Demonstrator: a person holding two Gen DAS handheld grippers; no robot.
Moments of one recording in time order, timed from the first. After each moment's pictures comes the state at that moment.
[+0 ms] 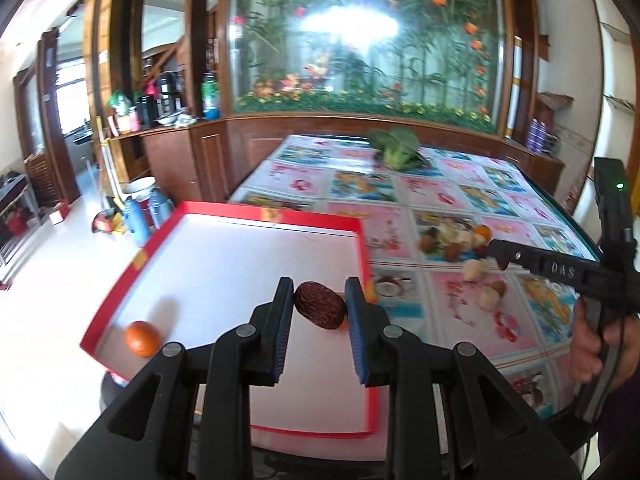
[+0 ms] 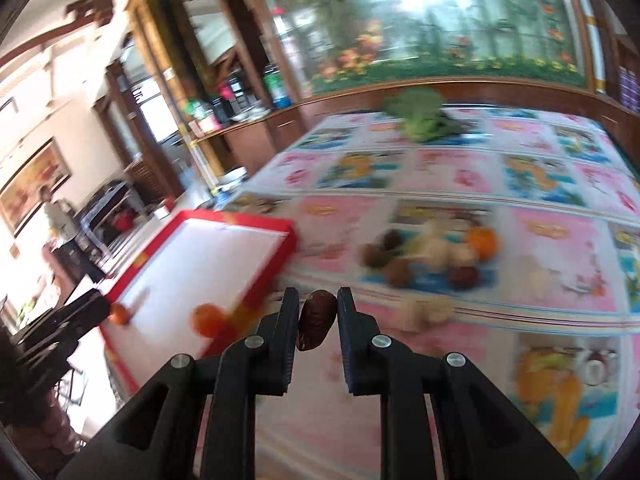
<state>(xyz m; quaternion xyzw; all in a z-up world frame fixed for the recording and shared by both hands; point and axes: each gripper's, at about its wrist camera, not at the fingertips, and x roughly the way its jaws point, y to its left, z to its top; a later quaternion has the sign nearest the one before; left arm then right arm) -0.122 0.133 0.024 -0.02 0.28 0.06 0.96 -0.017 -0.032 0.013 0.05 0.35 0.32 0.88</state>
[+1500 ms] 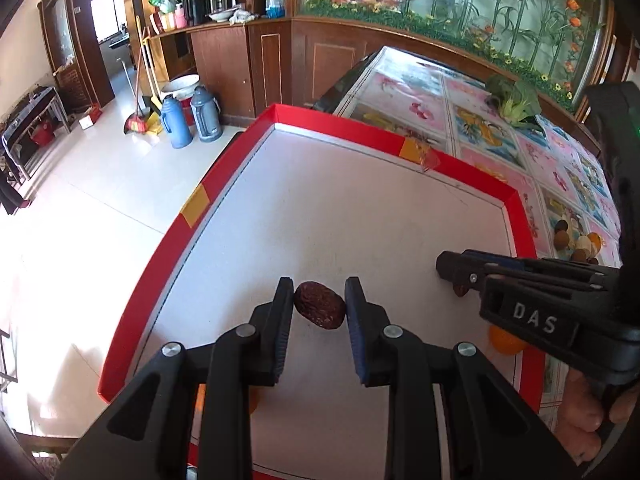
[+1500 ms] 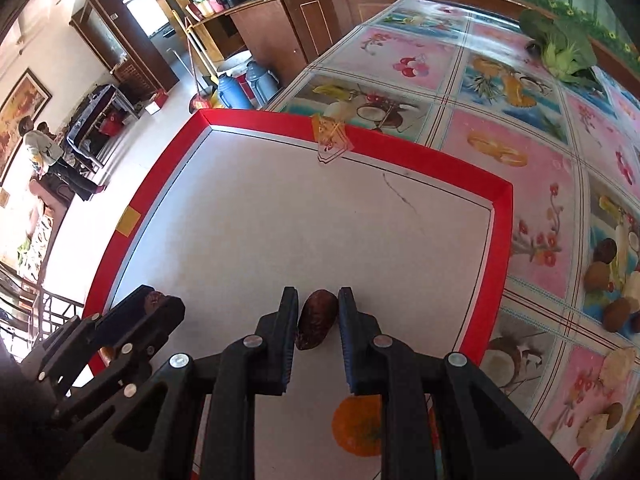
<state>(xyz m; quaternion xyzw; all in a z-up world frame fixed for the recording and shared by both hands) -0.048 0.255 -0.024 -0.10 0.45 0.14 0.88 0.040 0.137 -0.022 -0.02 0.53 0.30 0.79</state>
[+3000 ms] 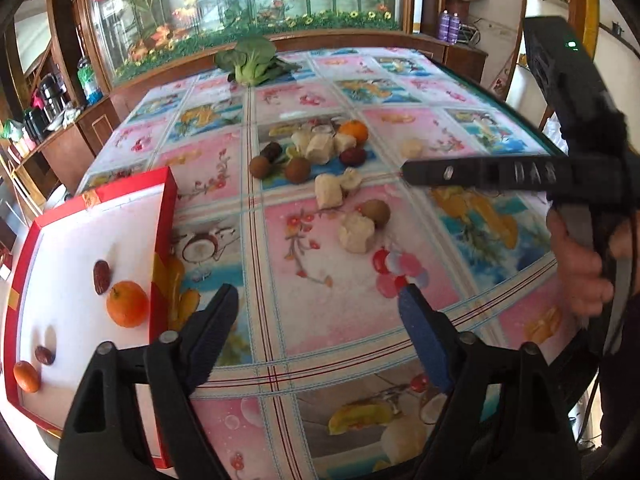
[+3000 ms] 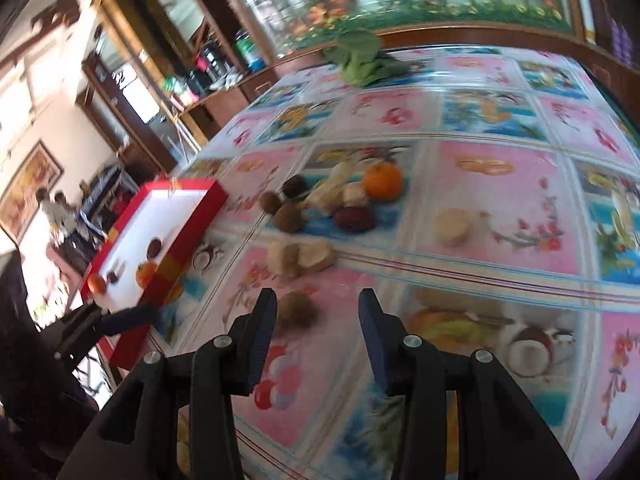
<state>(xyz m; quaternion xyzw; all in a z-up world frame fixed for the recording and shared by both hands) -0.063 -0.010 -0.021 0.07 0.43 -0.11 0.90 0.018 -0.131 -0.028 0.06 0.44 0.28 0.85</state>
